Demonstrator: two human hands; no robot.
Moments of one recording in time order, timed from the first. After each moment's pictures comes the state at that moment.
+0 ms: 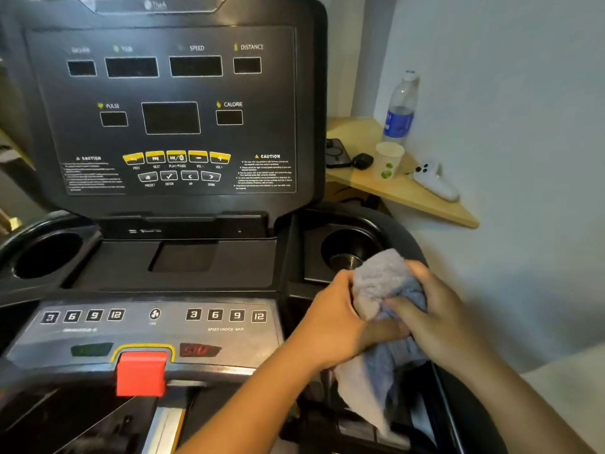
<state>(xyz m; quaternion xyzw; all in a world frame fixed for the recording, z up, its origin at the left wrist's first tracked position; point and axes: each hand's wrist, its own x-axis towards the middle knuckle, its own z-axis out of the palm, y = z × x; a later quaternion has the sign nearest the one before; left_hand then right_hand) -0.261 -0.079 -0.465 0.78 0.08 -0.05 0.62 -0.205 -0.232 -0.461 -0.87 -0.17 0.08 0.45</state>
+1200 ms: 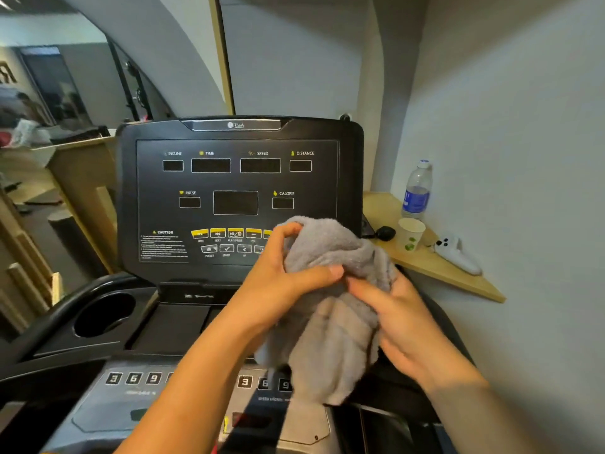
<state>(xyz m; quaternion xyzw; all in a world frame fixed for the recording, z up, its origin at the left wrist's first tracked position) -0.277 0.048 -0.350 0.68 0.05 0.13 0.72 -0.213 -0.111 -0.373 -0.52 -0.18 0.23 0.80</state>
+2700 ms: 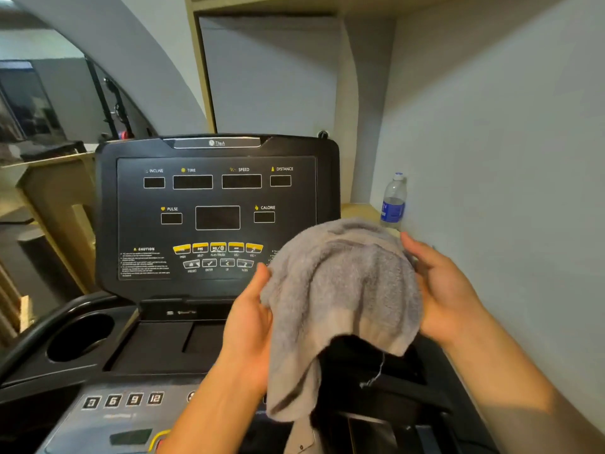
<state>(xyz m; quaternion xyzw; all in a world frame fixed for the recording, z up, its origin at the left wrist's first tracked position) -0.290 0.018 -0.365 0.22 0.07 -0.02 0.97 -0.170 -0.163 -0.330 -0.35 -0.08 0.33 0.87</state>
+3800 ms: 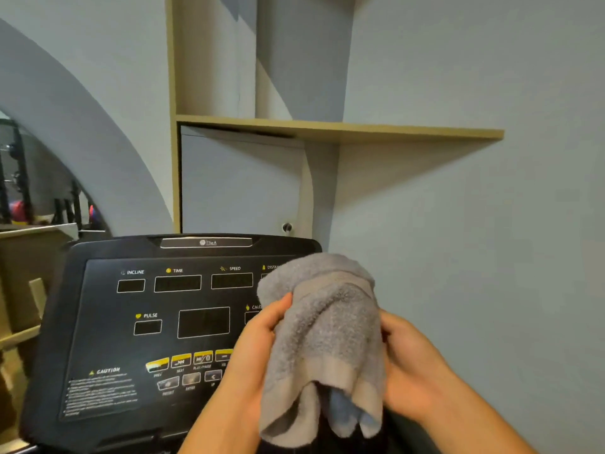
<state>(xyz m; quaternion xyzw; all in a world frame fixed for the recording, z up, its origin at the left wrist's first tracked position) -0.259 0.078 -0.267 0.33 -0.02 -0.04 0.94 -0.218 -0.080 -0.269 -0.40 -0.05 0.28 0.87</state>
